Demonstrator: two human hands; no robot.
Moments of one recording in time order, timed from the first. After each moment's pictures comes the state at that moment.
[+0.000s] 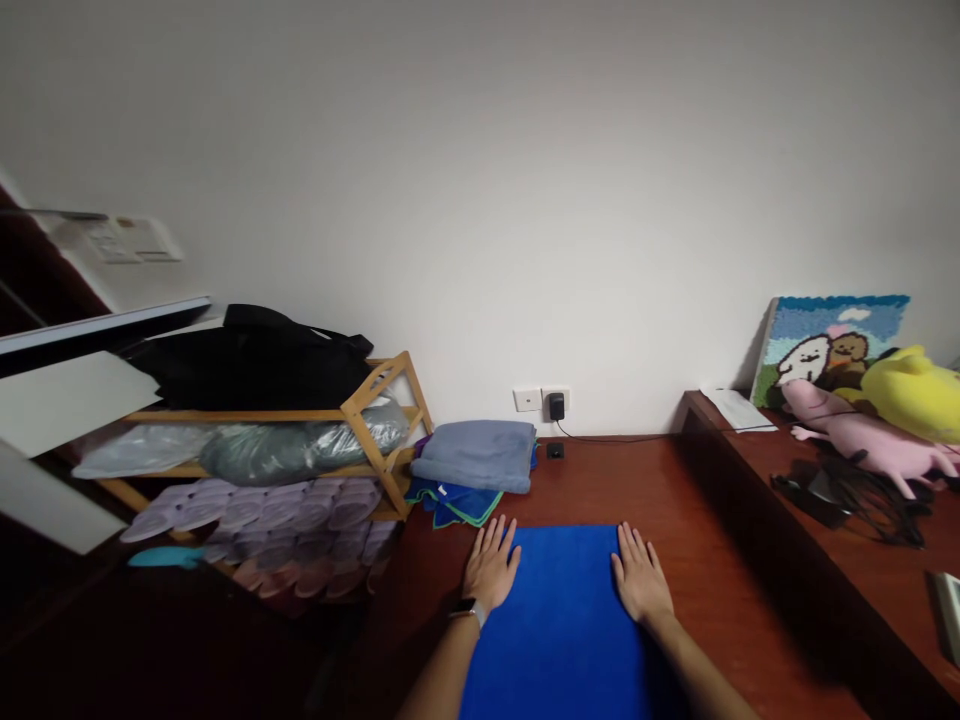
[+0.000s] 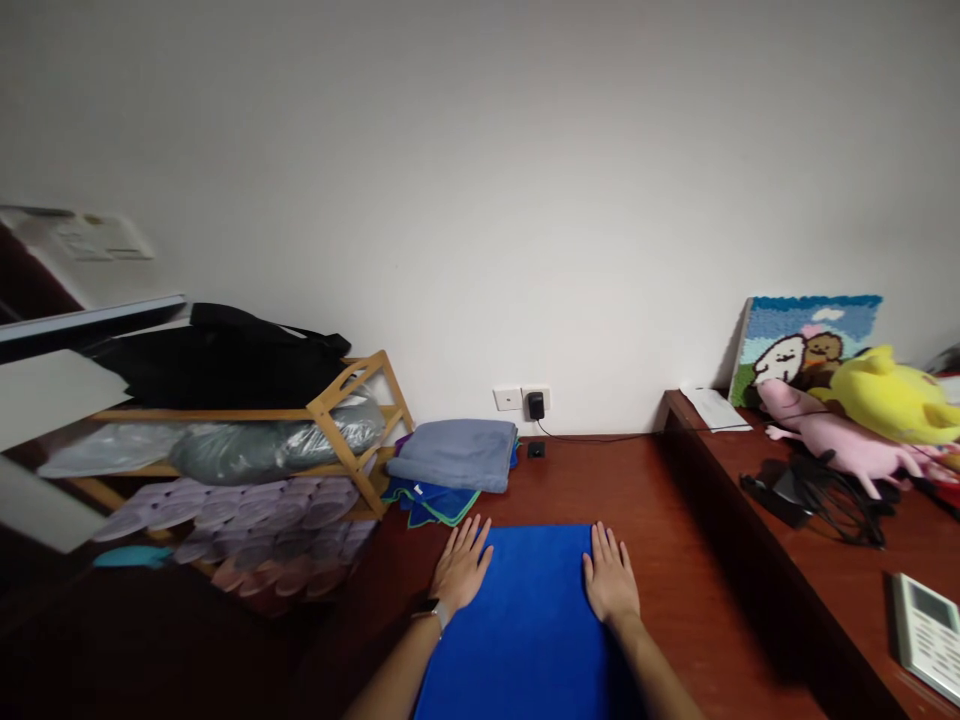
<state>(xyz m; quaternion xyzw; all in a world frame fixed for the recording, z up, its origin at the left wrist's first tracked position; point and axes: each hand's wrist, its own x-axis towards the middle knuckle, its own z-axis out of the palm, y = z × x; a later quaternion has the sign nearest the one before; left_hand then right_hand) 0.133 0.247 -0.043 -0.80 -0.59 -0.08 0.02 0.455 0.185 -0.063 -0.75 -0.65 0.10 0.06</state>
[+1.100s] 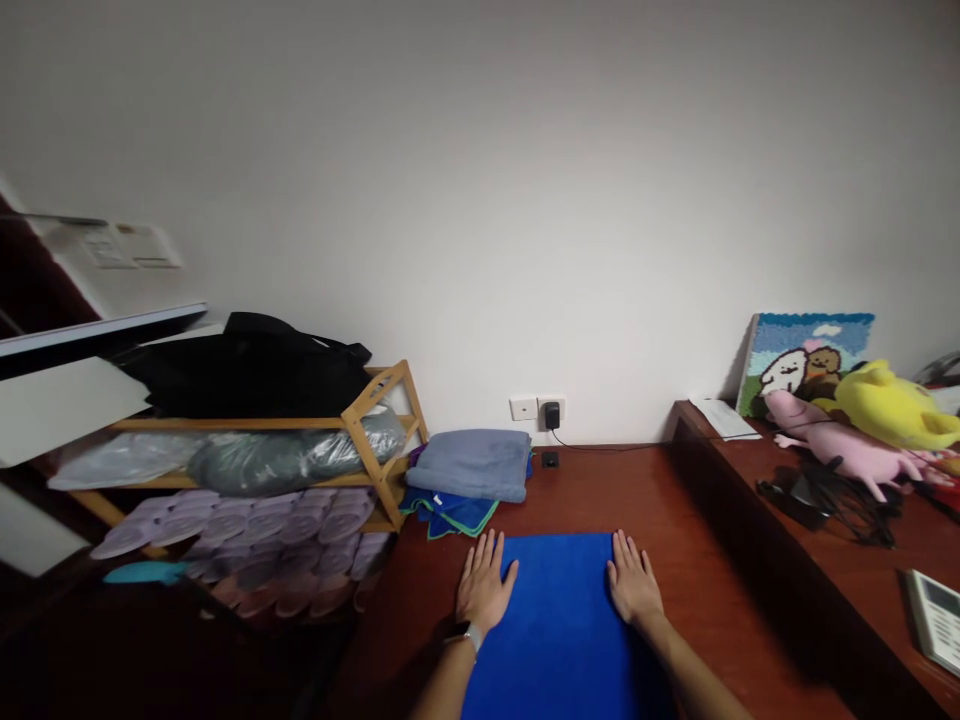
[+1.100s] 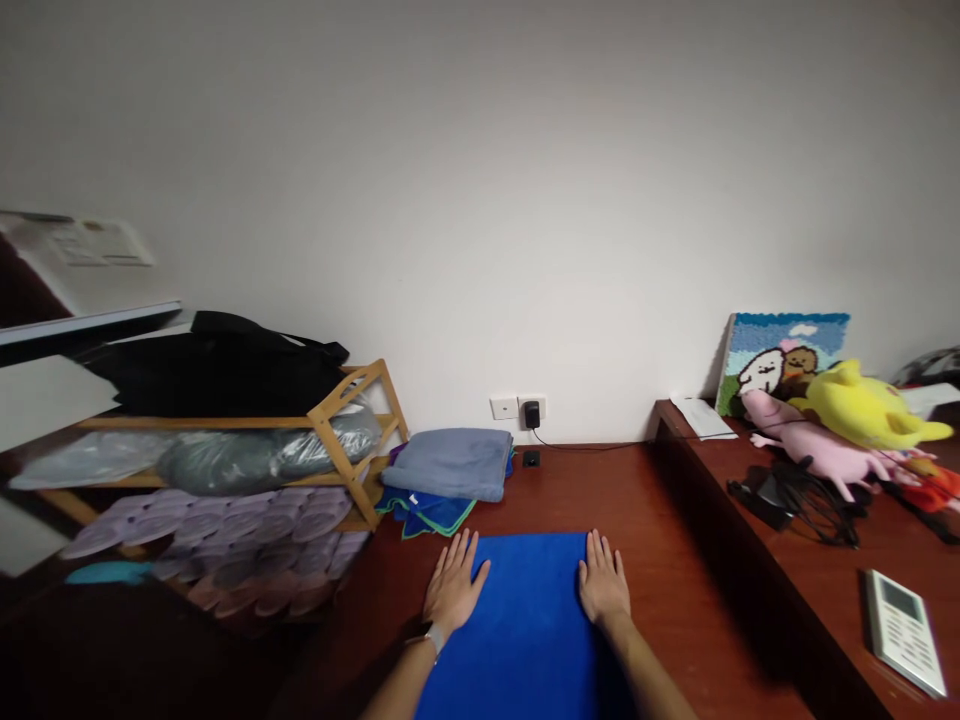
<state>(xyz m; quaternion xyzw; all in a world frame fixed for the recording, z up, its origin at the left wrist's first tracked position) 0.134 0.236 -0.060 -0.77 -0.63 -0.11 0.02 0.445 0.187 -0.047 -0.77 -0.63 0.12 0.02</state>
